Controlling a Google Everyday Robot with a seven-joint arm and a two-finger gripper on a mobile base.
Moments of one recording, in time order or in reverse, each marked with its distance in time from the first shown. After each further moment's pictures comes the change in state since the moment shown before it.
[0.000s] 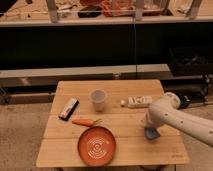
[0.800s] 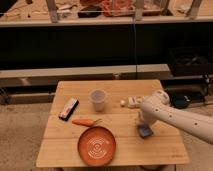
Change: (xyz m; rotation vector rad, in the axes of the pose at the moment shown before) arm 0.004 -0.029 0.023 0.011 -0.036 -0.041
